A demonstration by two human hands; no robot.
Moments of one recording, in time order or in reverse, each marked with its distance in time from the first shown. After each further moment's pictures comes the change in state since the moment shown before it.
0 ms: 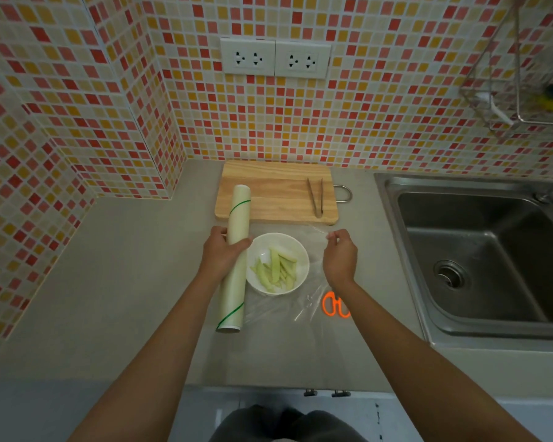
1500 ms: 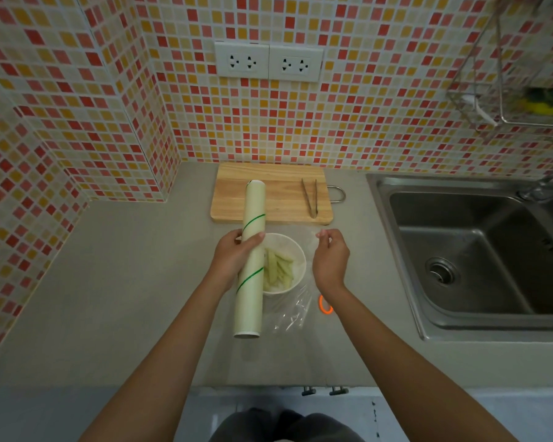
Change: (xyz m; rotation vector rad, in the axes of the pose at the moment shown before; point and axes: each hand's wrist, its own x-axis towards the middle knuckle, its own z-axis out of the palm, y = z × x) left_hand -0.030 0.027 0.010 -0.354 -0.214 -0.098; right_hand -0.035 -0.026 -0.005 0.216 0.066 -0.048
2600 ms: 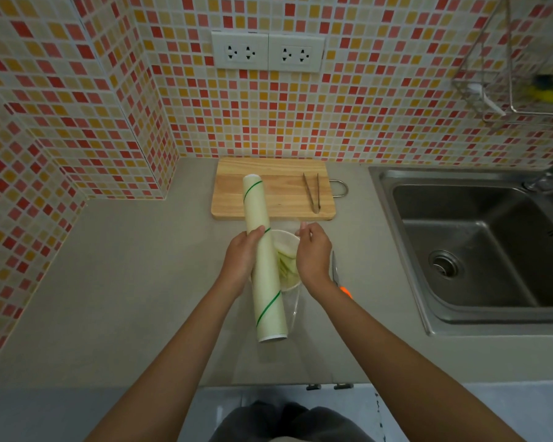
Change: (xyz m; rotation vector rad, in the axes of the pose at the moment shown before) left_hand -0.015 0.008 0.013 -0.002 -0.020 -0.021; right_hand -0.018 -0.023 0.026 0.069 -0.131 0.010
